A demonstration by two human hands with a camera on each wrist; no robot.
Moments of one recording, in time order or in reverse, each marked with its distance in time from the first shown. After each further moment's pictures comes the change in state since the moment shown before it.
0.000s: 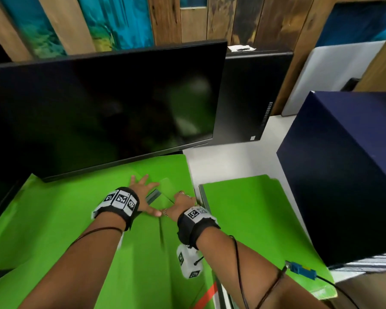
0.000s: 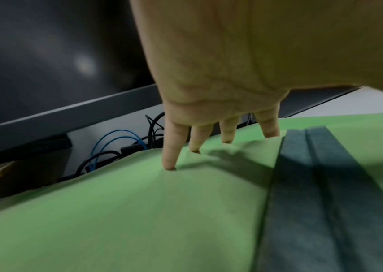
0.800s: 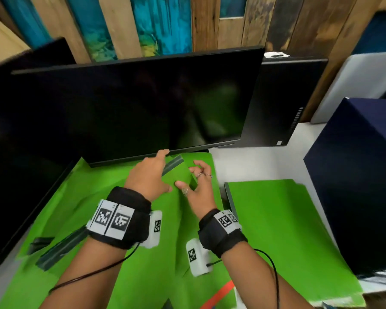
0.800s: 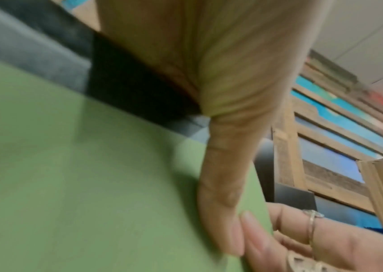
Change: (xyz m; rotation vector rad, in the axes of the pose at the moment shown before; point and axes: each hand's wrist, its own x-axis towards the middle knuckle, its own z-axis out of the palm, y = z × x) left_hand -0.159 0.011 -0.054 -0.317 0.560 -0.077; right_hand -0.071 -0.027 -0.021 0.809 0.519 -0.669
